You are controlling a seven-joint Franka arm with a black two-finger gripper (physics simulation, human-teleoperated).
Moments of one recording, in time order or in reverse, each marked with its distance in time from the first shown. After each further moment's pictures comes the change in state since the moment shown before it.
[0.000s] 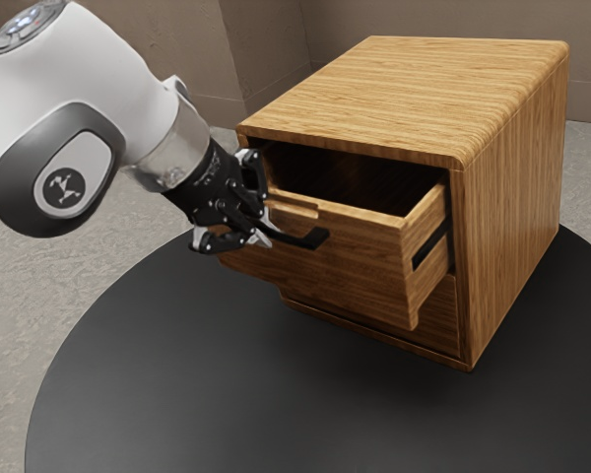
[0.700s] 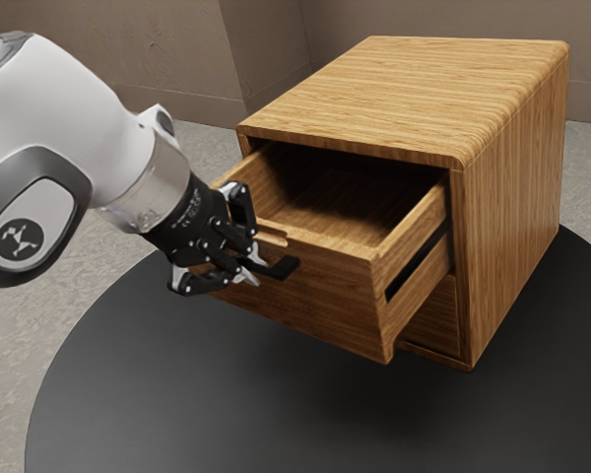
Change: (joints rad) arm 0.008 -0.153 -0.068 -0.151 -0.001 -0.007 -0.004
